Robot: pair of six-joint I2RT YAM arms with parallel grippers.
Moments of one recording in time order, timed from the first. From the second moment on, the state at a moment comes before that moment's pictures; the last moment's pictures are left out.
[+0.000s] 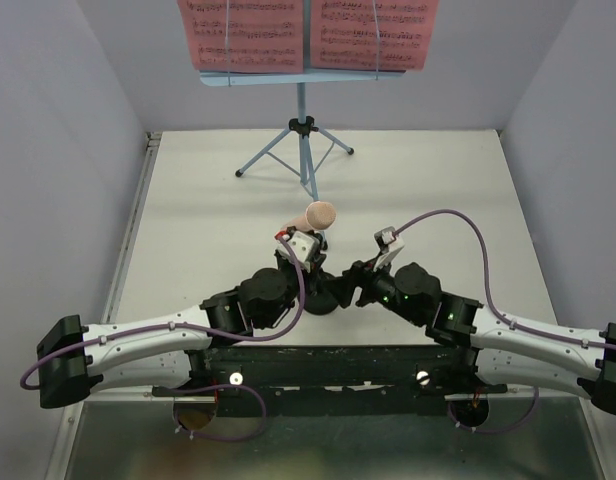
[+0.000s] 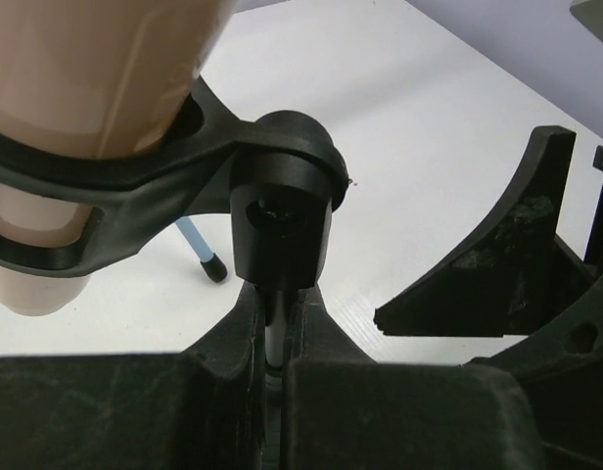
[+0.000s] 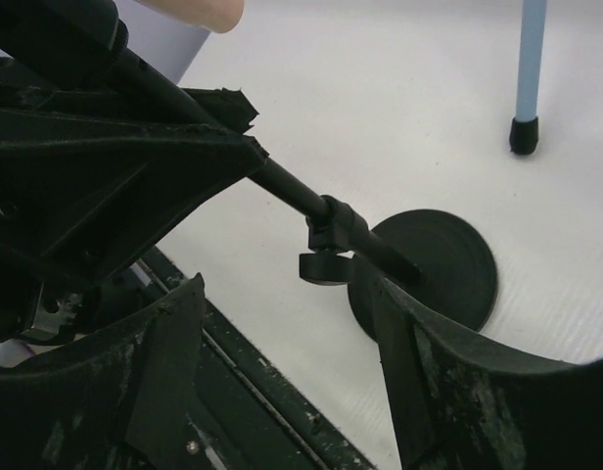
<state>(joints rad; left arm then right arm) -1.20 0.98 0.60 0.26 -0.57 -0.17 1.10 0.91 0.52 0.16 0.27 0.57</state>
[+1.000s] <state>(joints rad) -1.20 0.96 0.40 0.55 -0.59 -0.19 1.10 0.68 0.53 0.04 0.30 0.78</state>
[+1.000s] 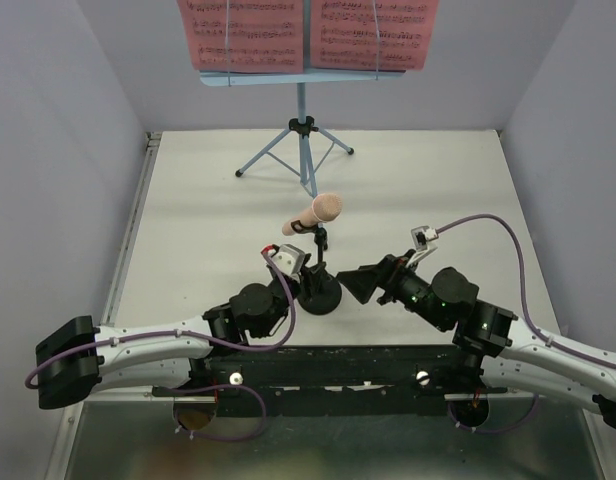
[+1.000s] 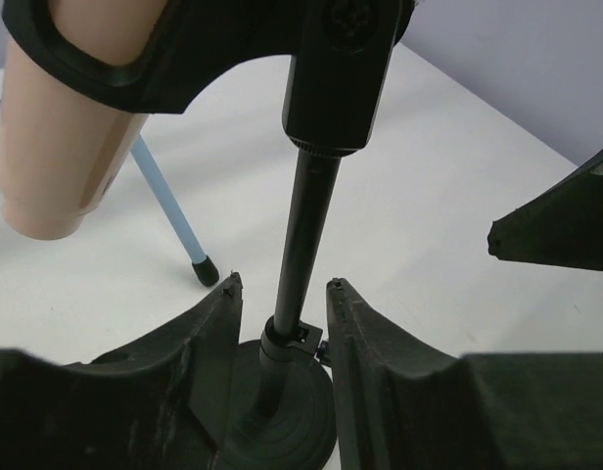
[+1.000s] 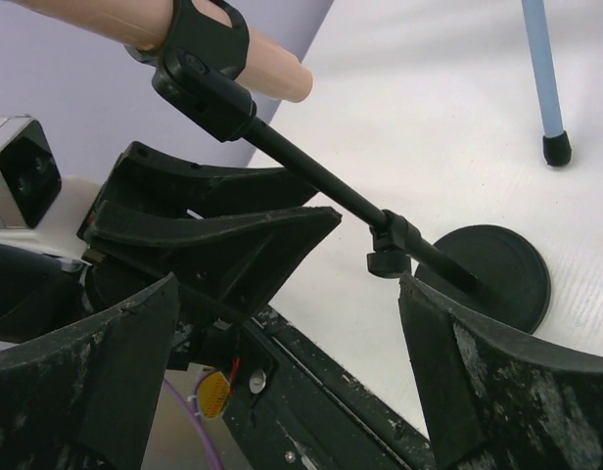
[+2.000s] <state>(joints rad) -1.20 1.09 0.40 0.81 -0.57 -0.06 1.08 0.67 0.35 0.12 0.19 0.99</state>
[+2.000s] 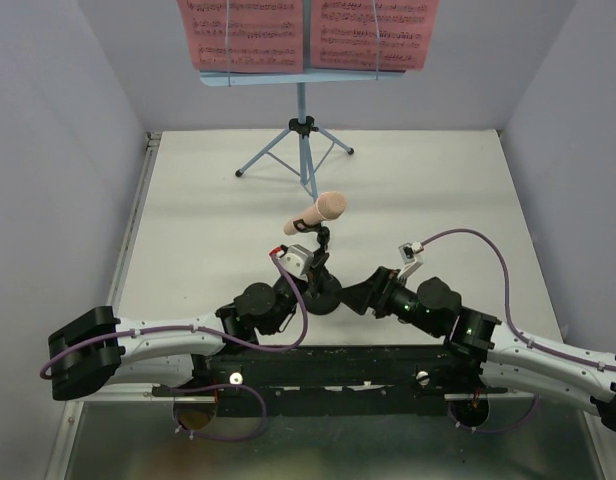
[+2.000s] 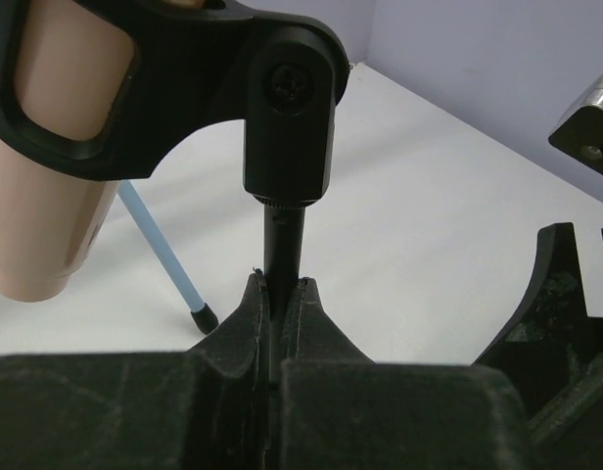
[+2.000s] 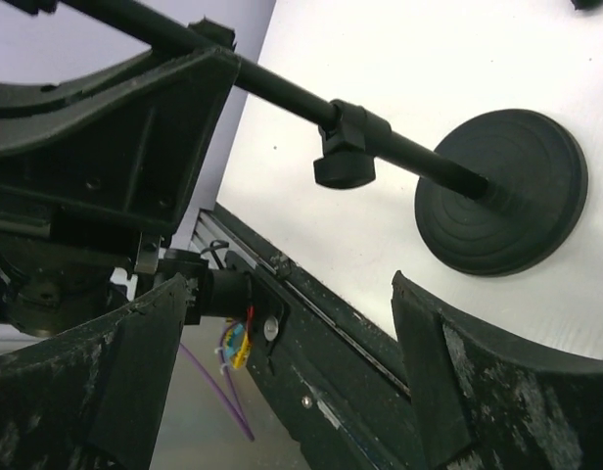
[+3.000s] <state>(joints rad) -1.21 0.99 0.33 0.81 -0.56 -0.04 0.84 1.22 0.26 0.85 -0.24 1.29</state>
